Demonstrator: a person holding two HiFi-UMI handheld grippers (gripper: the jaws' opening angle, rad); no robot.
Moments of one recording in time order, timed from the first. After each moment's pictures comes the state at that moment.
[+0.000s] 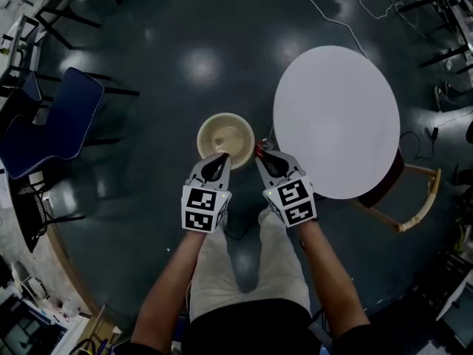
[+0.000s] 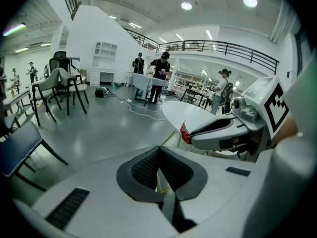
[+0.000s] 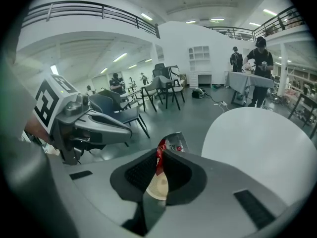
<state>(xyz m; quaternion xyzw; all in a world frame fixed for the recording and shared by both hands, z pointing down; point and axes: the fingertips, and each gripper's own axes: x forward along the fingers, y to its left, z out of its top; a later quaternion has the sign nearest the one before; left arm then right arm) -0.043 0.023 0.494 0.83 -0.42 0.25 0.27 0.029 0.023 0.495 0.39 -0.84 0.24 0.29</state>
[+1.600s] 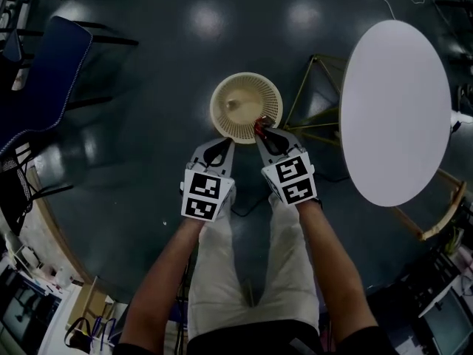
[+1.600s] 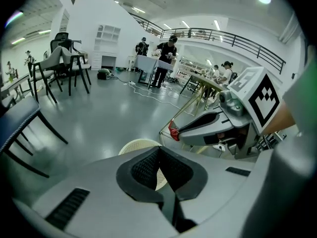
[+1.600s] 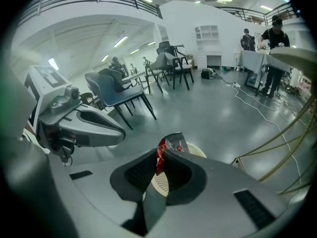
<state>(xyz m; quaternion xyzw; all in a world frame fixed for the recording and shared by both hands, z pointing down) -0.147 0.035 0.697 0.81 -0.40 0.30 0.31 -0.085 0.015 0.712 0.34 -0.83 0.28 0.35</state>
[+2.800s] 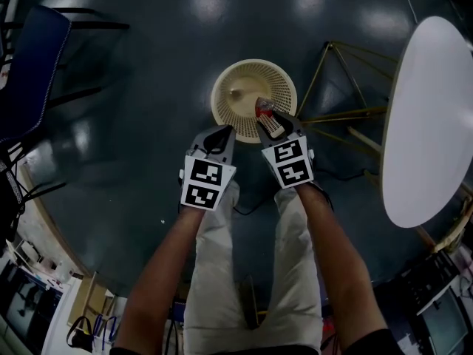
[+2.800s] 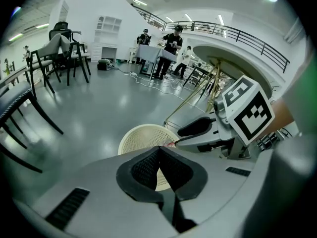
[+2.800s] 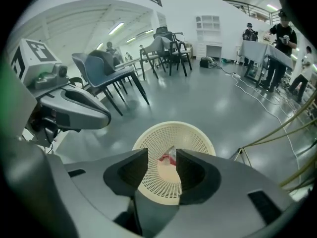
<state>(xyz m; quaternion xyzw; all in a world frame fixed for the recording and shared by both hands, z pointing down) -0.168 0.013 0.831 0.79 -0.39 0.32 0.33 -0.094 -0.004 0.877 0.34 -0.80 0.29 0.41</state>
